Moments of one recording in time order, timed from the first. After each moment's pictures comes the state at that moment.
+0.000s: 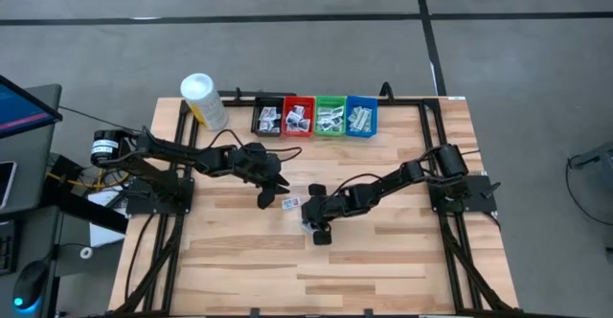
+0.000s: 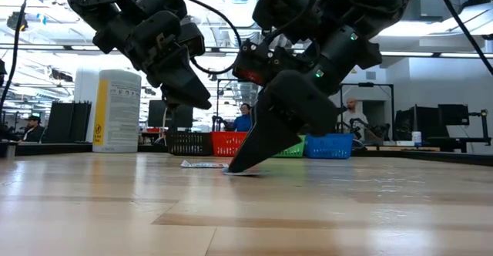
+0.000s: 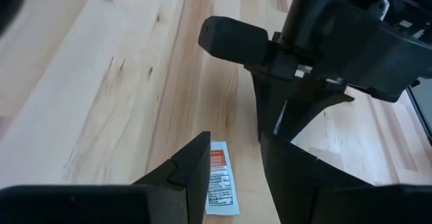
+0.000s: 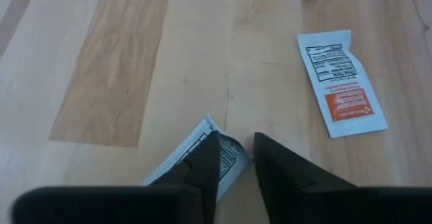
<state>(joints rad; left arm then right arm) 0.09 1.44 0.61 0.19 0.25 -0.19 0.23 2.03 1.08 0.10 0.08 0.08</state>
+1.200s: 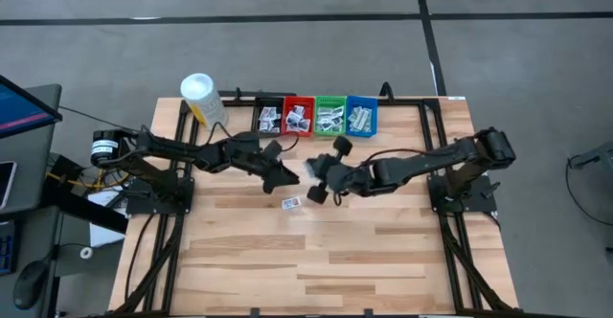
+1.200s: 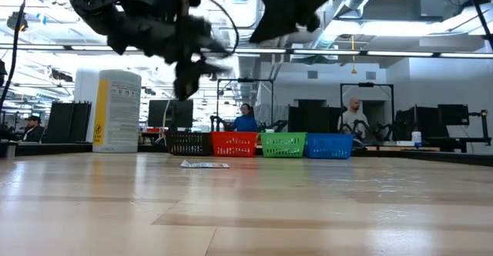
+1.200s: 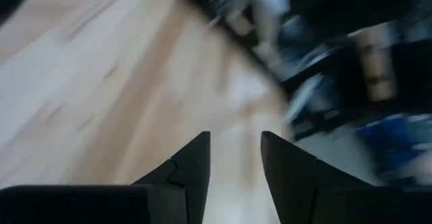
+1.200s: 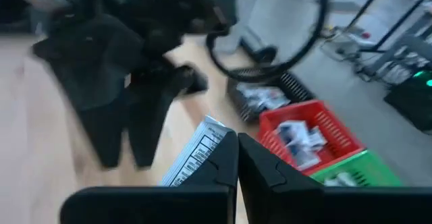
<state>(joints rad) 0.15 1.43 0.61 0.45 0.39 -0.63 0.19 1.64 1.16 -0.13 0.70 0.12</state>
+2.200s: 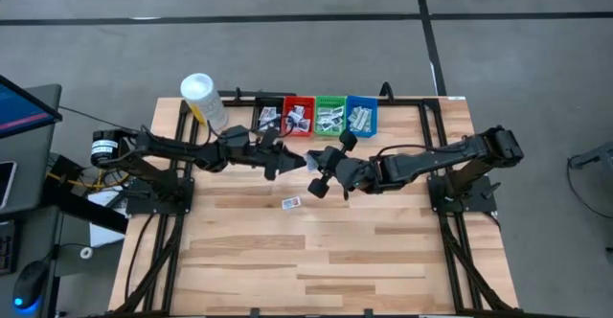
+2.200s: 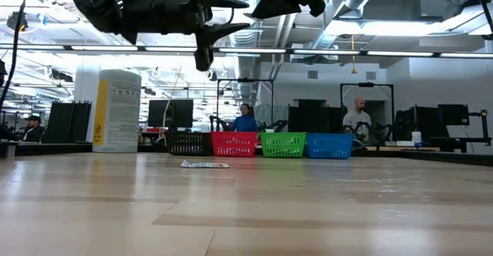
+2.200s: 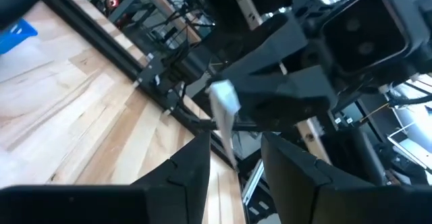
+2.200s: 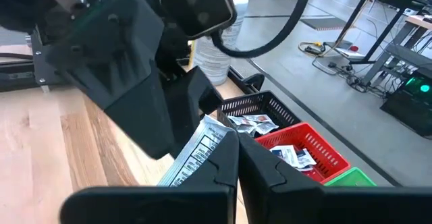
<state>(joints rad) 0.15 1.43 0.63 0.80 0.30 -0.79 0.19 1.56 1.16 -0.05 0.76 0.12</state>
